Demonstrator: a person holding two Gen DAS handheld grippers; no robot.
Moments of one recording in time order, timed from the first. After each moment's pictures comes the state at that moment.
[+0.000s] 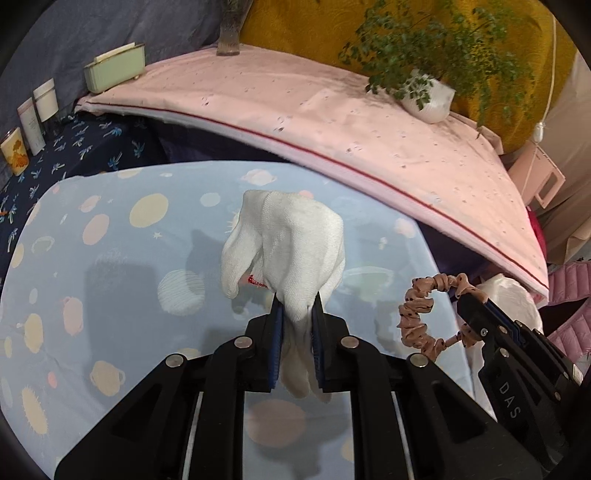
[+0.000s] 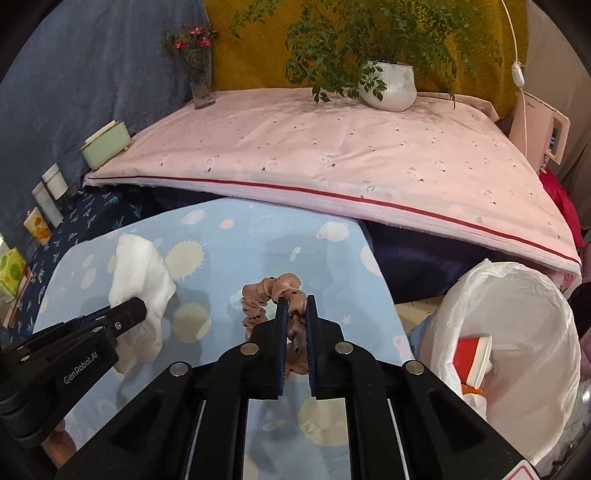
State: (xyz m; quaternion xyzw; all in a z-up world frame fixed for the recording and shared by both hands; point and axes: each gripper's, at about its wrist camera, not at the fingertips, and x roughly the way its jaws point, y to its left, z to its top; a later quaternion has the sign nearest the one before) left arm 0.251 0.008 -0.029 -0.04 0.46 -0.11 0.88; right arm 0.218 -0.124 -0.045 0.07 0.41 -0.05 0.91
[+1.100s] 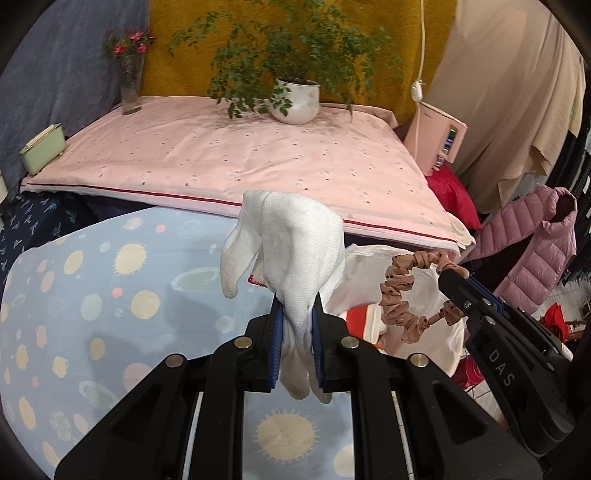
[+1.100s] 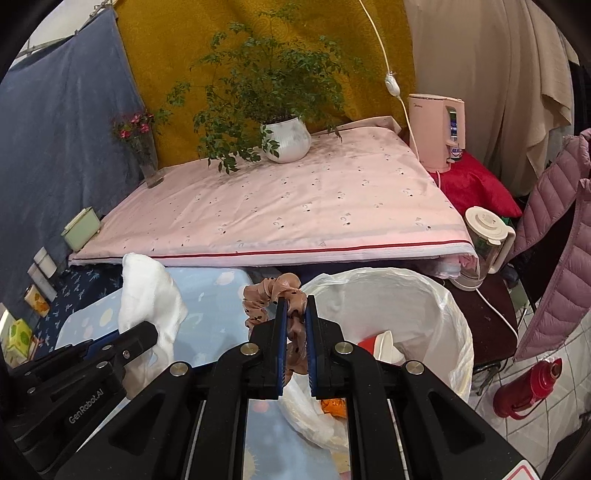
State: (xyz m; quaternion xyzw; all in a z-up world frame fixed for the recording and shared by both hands) left arm 0.148 -0.138 0.039 0.03 0.41 -0.24 0.88; right arm 0.093 -0.264 0.025 0.15 0.33 -0.14 0.92
